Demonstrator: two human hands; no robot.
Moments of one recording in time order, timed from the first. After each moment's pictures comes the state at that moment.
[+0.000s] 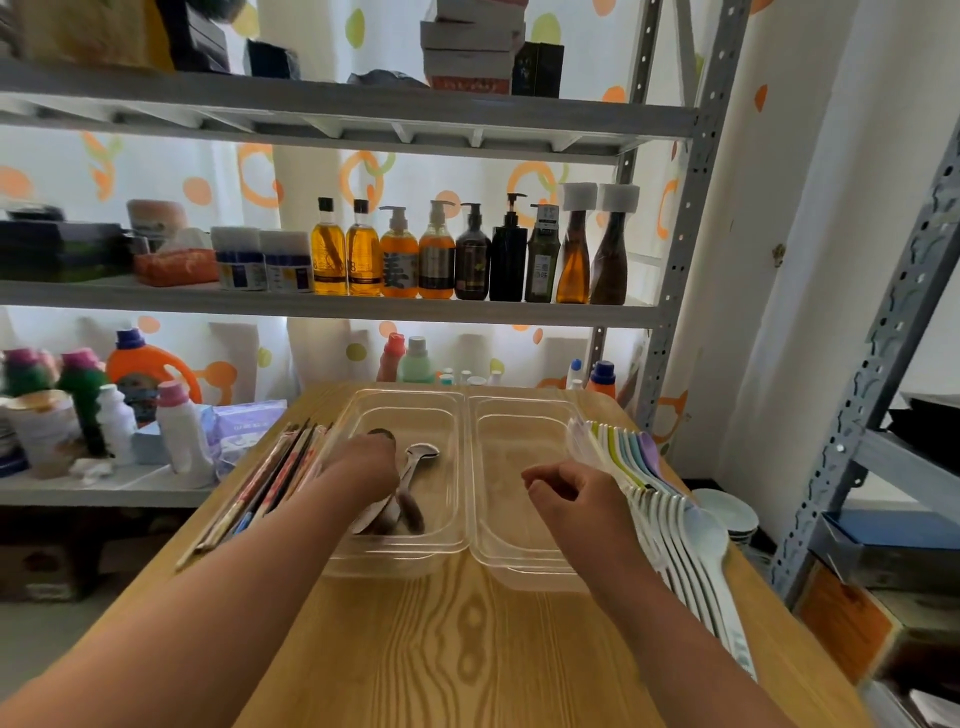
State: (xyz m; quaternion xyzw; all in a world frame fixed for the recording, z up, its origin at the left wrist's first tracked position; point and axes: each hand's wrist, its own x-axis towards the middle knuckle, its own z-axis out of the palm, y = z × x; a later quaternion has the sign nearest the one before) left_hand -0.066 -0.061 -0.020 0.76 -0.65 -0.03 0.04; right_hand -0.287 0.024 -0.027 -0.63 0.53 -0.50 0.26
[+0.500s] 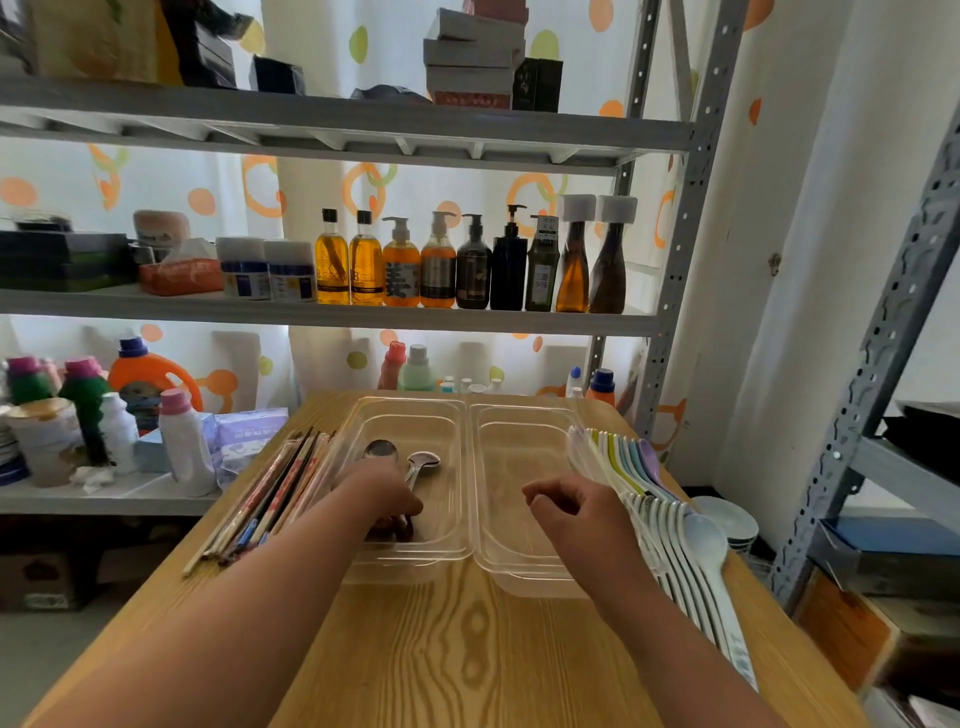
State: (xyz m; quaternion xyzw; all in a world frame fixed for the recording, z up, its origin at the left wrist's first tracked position) left_hand -0.073 -0.058 -0.026 0.77 -0.62 -0.13 0.02; right_hand -0.285 0.033 -0.027 -0.63 0.54 -0.49 0.28
